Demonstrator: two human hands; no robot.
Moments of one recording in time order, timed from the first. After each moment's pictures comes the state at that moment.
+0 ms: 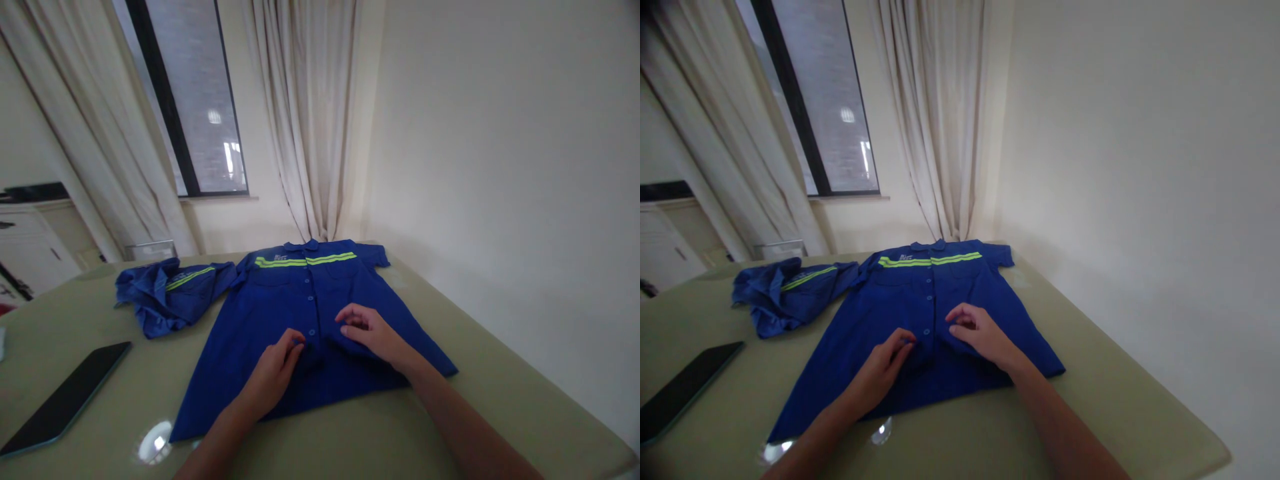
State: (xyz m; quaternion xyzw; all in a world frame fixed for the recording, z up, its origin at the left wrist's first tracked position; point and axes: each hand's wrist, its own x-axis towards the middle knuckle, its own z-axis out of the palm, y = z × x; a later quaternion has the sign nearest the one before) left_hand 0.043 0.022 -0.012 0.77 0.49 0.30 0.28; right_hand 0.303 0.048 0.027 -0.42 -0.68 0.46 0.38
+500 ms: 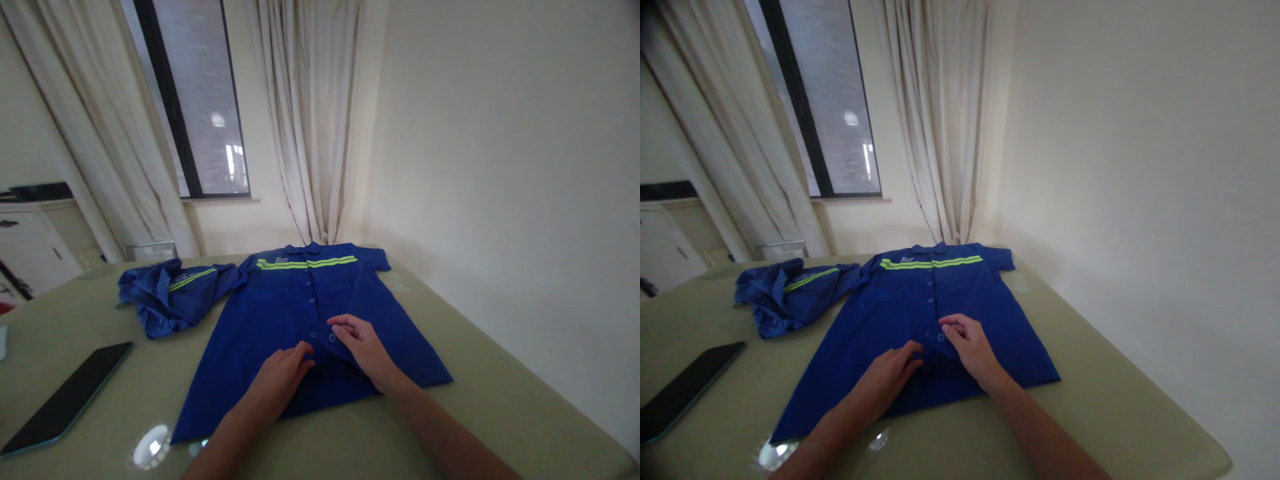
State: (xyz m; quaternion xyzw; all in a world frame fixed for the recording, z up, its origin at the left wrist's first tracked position) left_hand 0.047 0.018 -0.014 0.84 0.49 0.15 0.16; right_hand 0.266 0.041 0.002 -0.44 -0.56 0.51 0.48
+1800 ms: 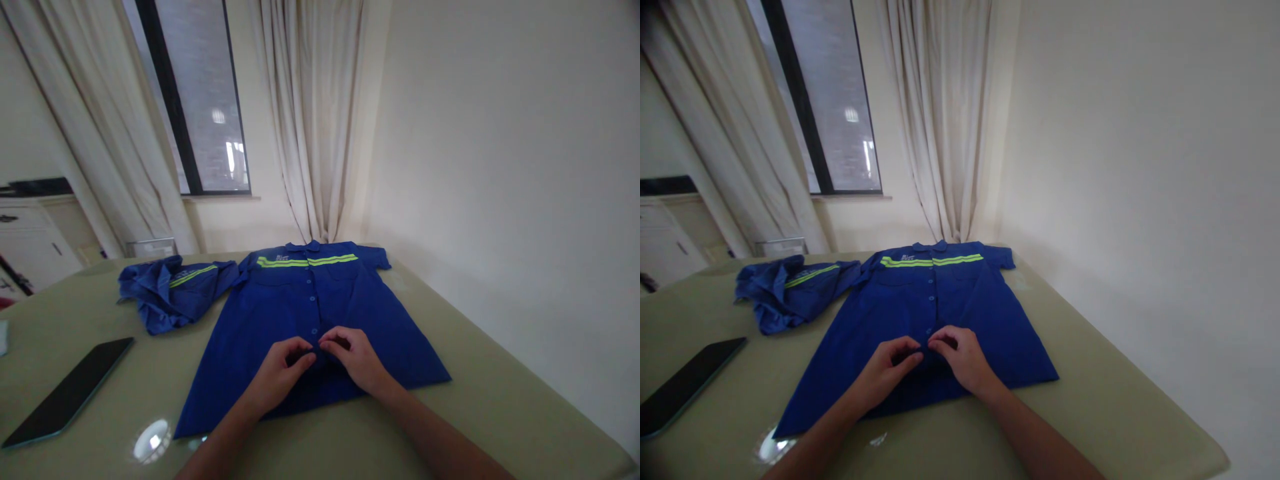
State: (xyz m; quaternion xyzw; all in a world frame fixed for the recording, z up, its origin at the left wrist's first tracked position) left_hand 0.047 0.026 -0.019 0.70 0.42 0.38 0.43; right_hand 0.255 0.033 -0.005 -0.43 -0.69 0.38 0.44
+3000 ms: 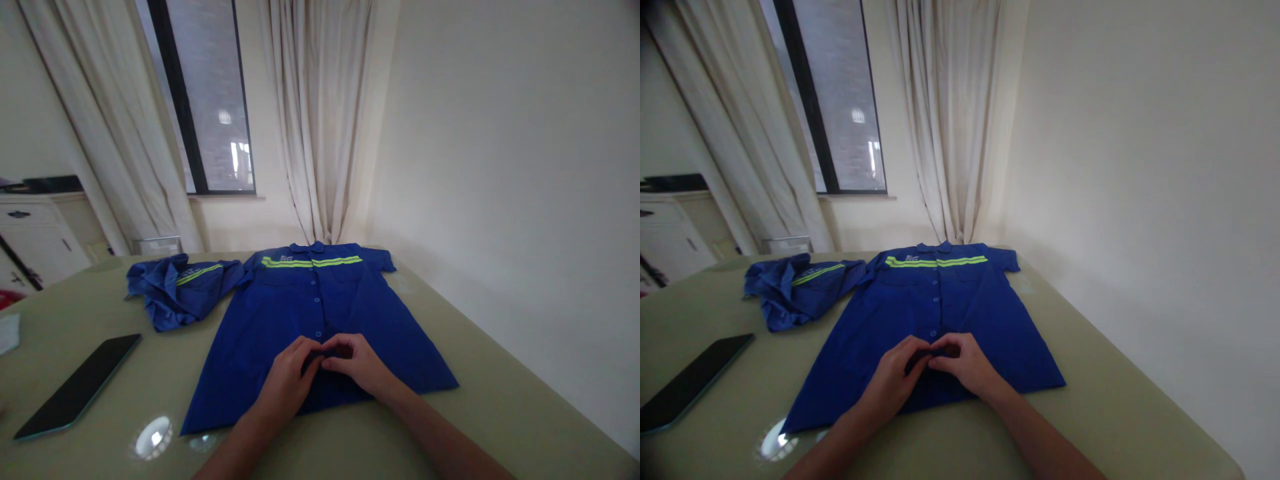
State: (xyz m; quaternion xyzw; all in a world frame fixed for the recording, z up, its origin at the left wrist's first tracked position) left_hand 0.060 0.014 -0.023 0.79 0.43 0.38 0.20; right_hand 0.258 0.035 -0.017 -0.41 -0.65 0.51 0.39
